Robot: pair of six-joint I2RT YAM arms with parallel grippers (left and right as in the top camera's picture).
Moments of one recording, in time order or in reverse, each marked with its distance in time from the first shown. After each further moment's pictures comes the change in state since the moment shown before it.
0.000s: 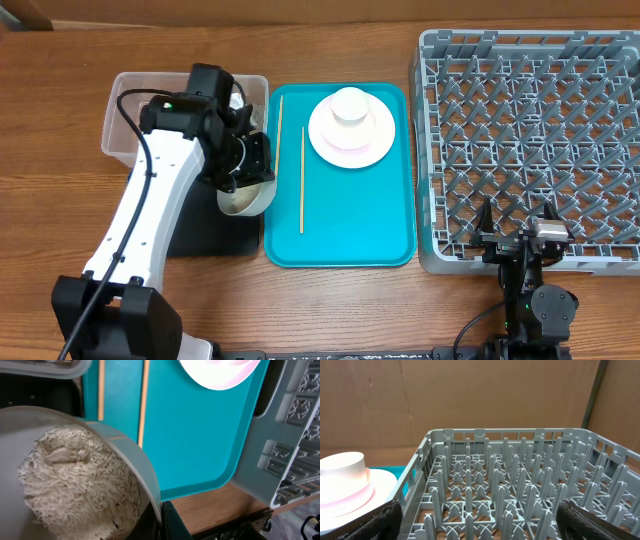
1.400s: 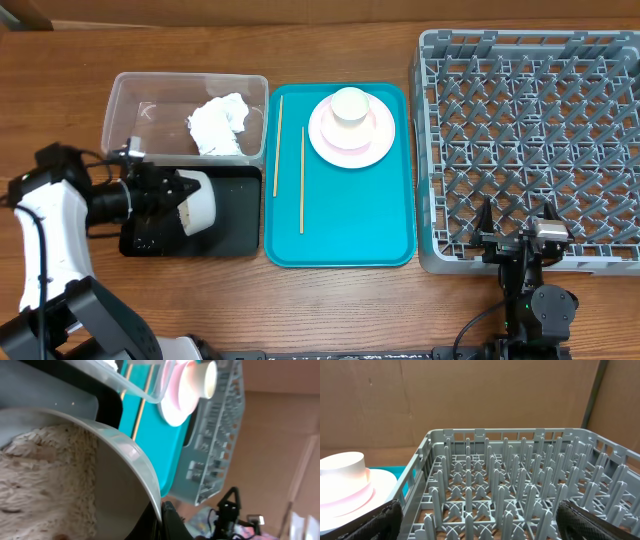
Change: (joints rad) left arm 0.689 -0.072 -0.303 -0.007 0.591 0.421; right arm 0.000 0.000 0.000 0.000 0.000 0.000
